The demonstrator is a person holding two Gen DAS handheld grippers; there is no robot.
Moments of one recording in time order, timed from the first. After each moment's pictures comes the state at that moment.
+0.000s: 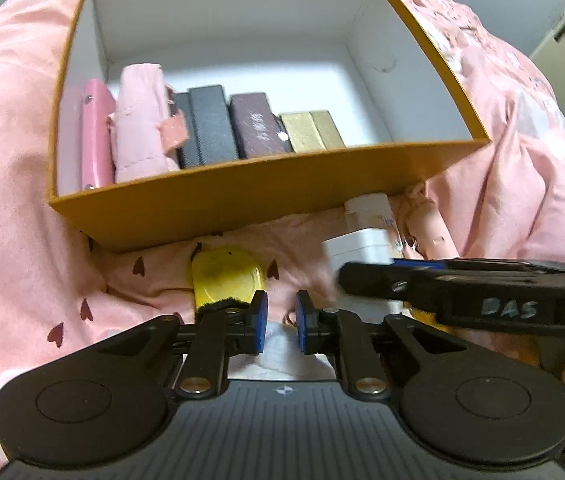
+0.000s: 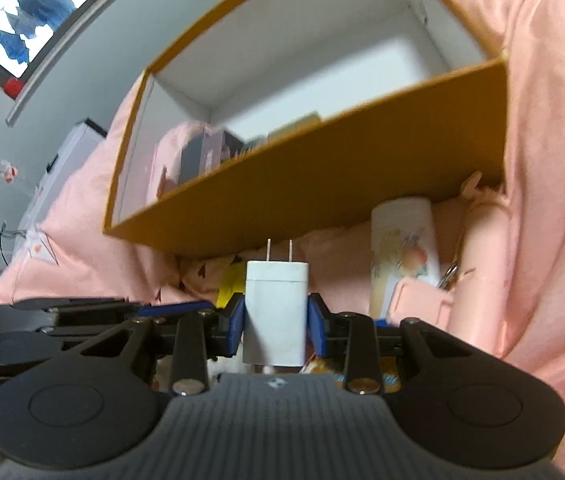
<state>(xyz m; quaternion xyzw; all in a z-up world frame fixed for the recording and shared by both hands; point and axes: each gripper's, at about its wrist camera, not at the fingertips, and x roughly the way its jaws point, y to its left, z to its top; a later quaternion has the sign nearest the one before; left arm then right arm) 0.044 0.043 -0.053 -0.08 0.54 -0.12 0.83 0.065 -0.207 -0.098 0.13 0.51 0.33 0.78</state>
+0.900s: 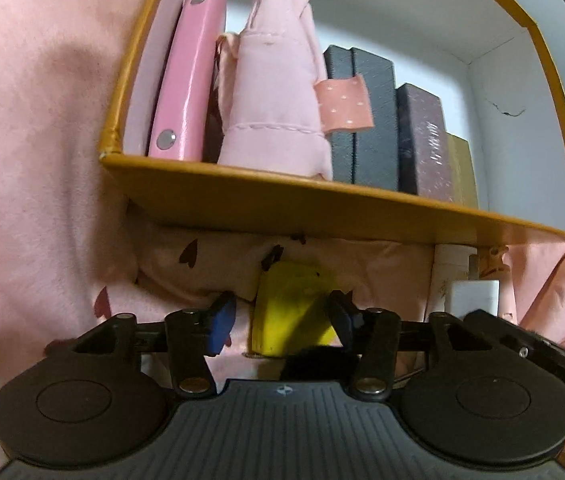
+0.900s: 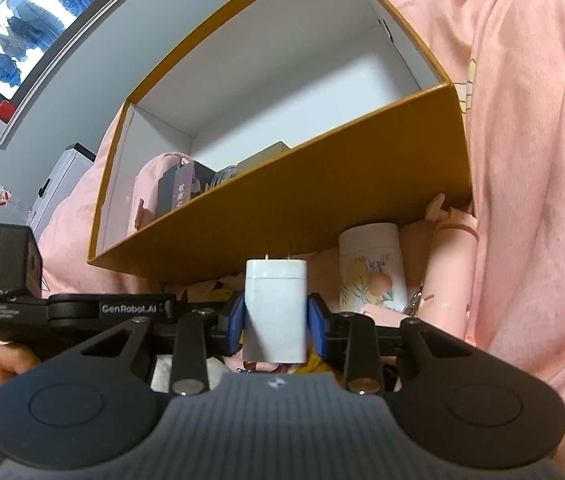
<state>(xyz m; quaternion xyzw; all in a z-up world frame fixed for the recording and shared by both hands) 0.086 0.089 -0.108 -0.21 0.59 -0.04 0.78 0.076 -0.221 -0.104 0.15 0.50 0.31 0.79</state>
